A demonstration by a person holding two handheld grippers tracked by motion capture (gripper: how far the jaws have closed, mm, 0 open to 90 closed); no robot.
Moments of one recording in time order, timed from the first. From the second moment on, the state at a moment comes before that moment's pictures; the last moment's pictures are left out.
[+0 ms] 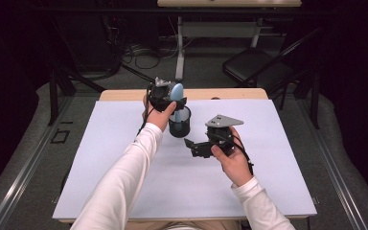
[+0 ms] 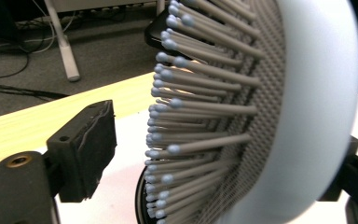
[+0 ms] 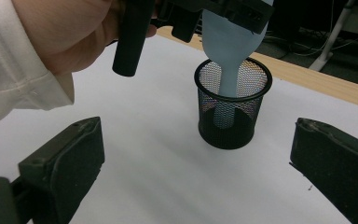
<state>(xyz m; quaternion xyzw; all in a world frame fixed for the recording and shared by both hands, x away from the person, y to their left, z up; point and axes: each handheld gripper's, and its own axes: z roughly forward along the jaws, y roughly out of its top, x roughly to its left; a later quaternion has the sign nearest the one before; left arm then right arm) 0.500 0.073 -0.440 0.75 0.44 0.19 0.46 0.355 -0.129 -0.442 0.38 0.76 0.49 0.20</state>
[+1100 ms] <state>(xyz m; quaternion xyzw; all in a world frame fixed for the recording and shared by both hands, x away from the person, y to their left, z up) 0.499 0.072 -0.440 0.75 0.44 0.20 0.45 0.354 -0.129 -0.442 0.38 0.76 0.49 0.20</state>
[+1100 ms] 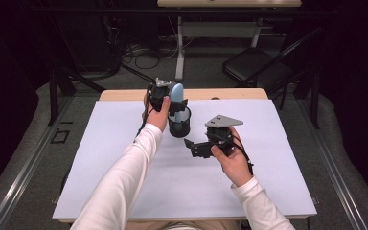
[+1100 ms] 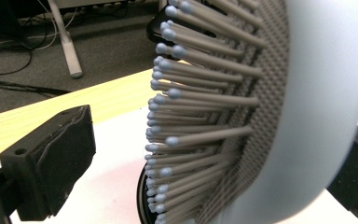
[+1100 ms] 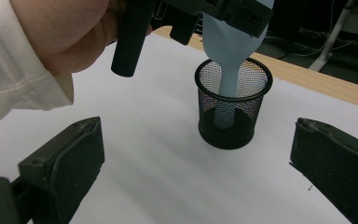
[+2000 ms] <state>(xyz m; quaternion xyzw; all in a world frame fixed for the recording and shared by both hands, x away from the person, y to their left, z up) 0.499 0.073 -0.439 0.75 0.44 0.20 0.45 0.354 -0.128 -0.442 0.38 0.76 0.49 0.20</state>
